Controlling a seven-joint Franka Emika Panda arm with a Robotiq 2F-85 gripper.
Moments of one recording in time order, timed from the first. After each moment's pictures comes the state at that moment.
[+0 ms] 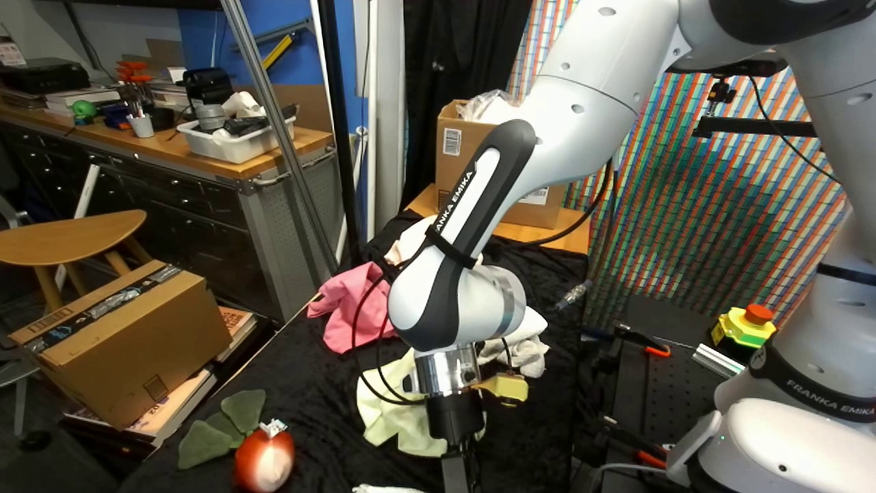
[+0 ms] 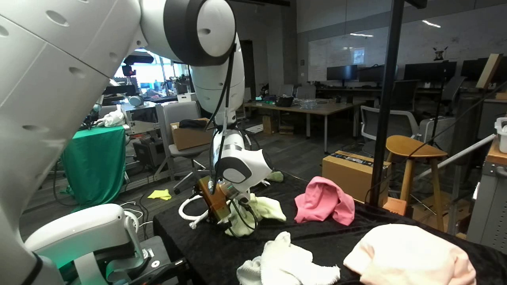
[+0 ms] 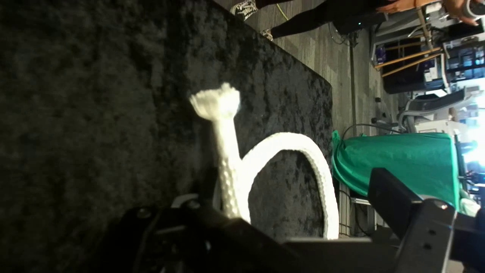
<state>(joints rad) 0.02 0.70 0.45 -2.17 0.77 2.28 -0.68</state>
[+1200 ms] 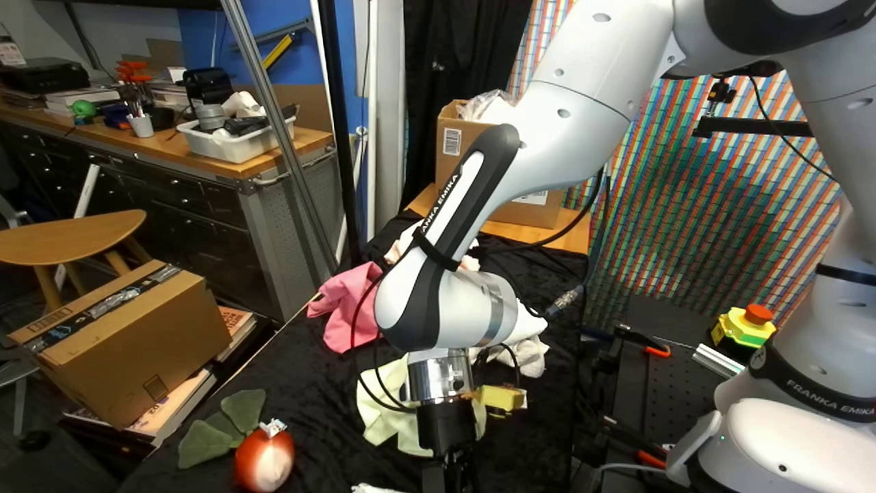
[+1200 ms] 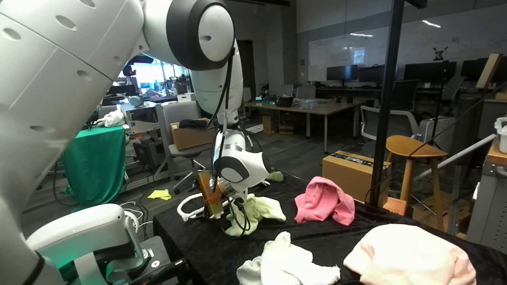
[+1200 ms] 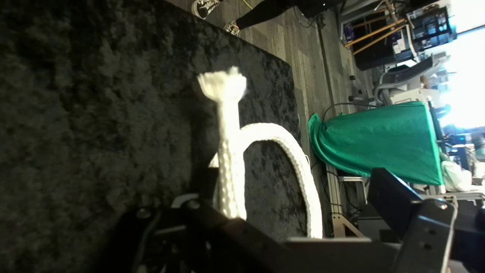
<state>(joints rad) 0.06 0.73 0.43 -2.12 0.90 2.23 -0.63</state>
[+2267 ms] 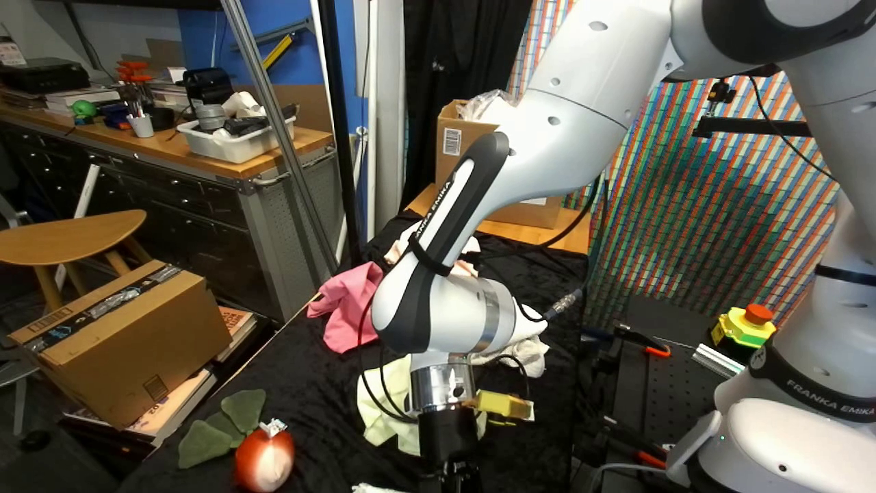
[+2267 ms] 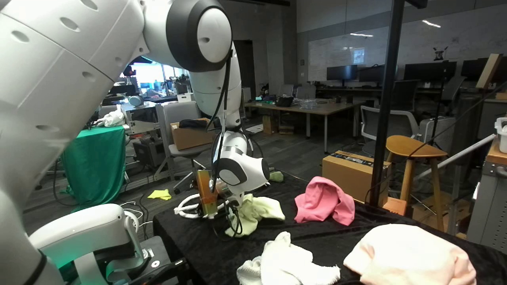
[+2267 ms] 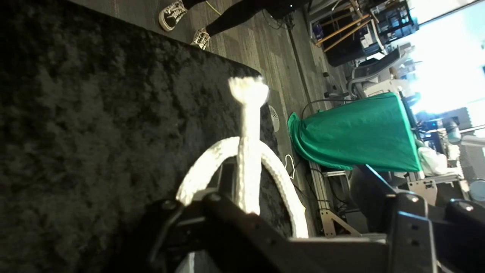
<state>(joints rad) 0.12 0.73 0.38 -2.11 1.01 2.15 -0.63</state>
